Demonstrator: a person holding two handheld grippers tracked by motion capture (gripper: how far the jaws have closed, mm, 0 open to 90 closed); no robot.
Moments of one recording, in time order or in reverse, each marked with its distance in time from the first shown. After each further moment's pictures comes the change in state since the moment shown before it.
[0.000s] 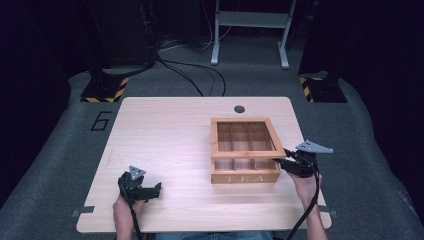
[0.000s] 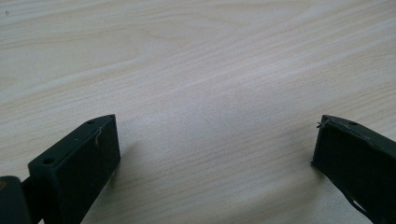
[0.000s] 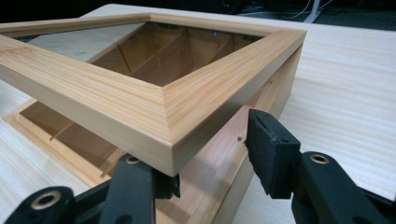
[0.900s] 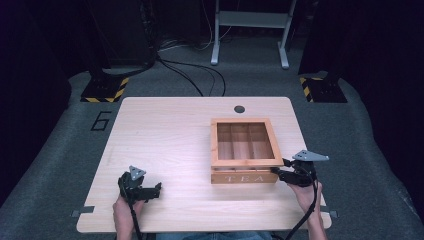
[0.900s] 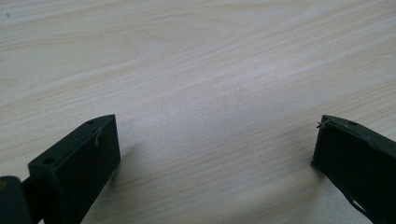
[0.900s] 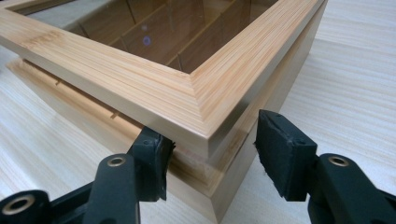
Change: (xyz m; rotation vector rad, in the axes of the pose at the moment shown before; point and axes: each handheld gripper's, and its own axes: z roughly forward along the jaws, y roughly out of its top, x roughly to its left) left arm -0.001 0.000 0.000 -0.006 0.008 0.007; right arm 0.007 -0.024 -0.003 0.102 0.020 -0.020
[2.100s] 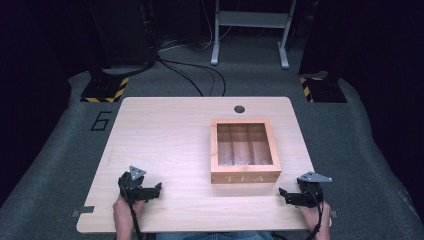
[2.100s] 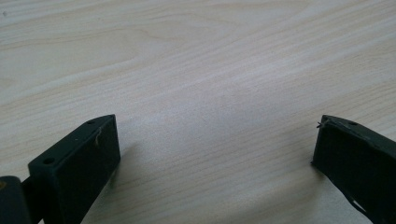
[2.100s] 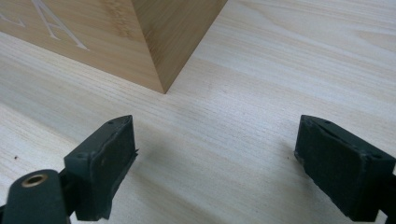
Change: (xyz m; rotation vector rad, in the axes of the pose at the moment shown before) left arm 0.001 0.000 0.000 0.004 -0.010 0.003; right arm -0.013 -0.076 -0.006 0.134 -0.152 0.030
